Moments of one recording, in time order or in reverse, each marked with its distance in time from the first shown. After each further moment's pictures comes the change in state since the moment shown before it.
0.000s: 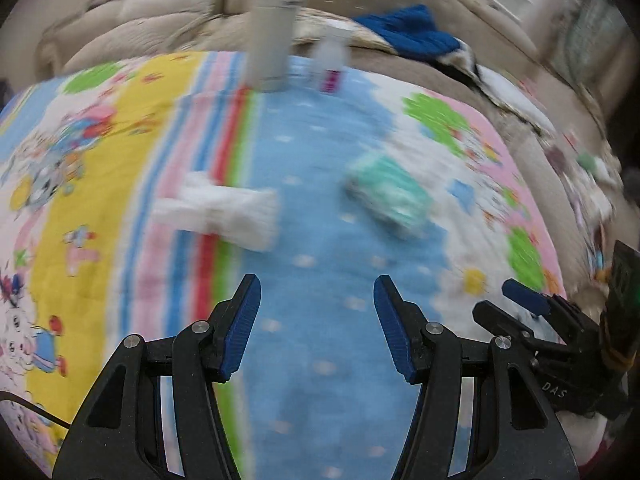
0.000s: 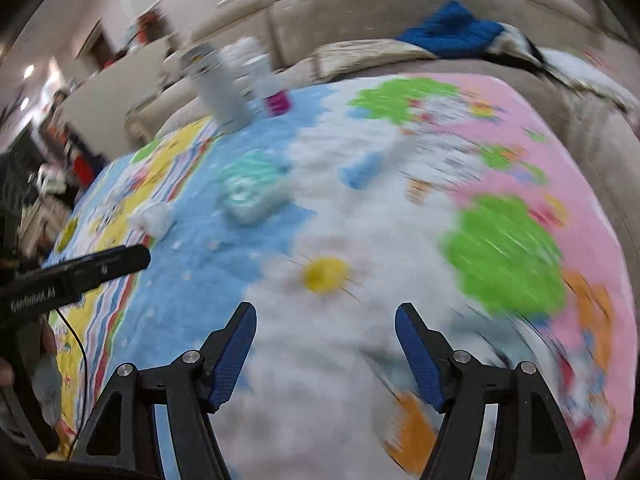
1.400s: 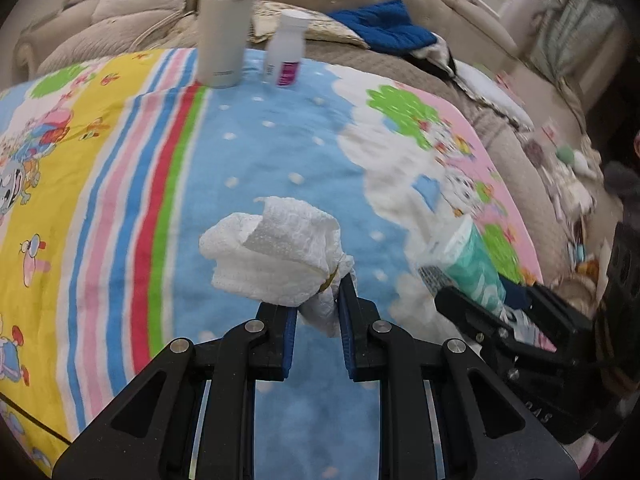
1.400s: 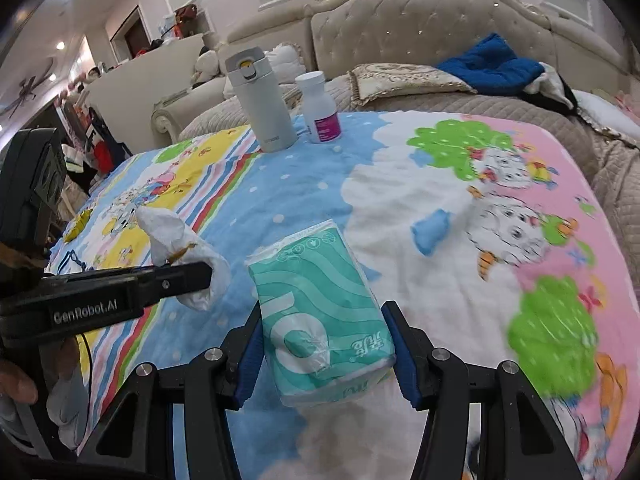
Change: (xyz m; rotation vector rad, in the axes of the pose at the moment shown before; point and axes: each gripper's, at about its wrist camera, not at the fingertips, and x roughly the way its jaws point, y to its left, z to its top) left arm 0.016 -0.044 -0.003 0.068 0.015 -0.103; right arm -0.004 0.020 0.015 -0.058 -0.071 0.016
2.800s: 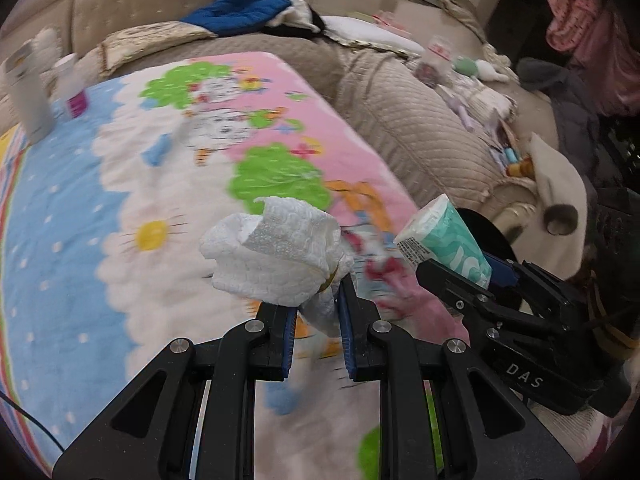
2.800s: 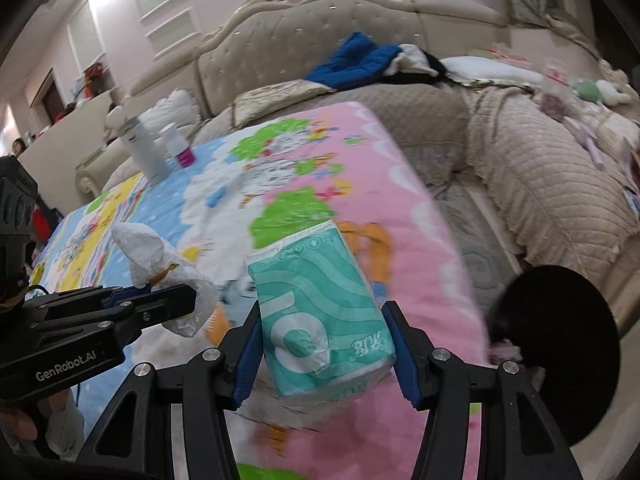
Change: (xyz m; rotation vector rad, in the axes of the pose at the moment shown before) left arm 0.011 -0.213 -0.068 0.330 0.051 -0.200; right arm -0.146 -0.134 -0.106 0.271 -0.080 -0.260
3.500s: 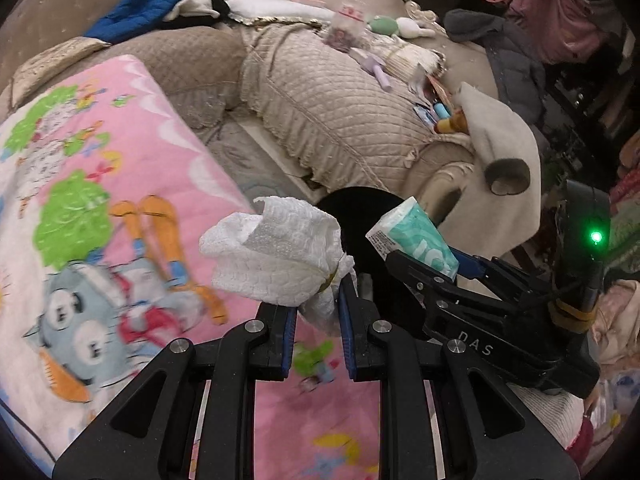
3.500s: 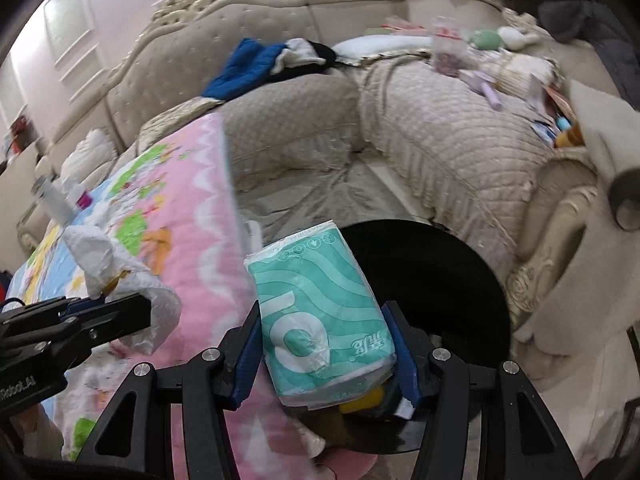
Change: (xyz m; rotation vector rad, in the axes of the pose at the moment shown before) left arm 0.071 -0.139 0.017 0.165 0.079 -0.186; right arm -0.031 -0.156 -0.027 0.214 0.010 -0.197
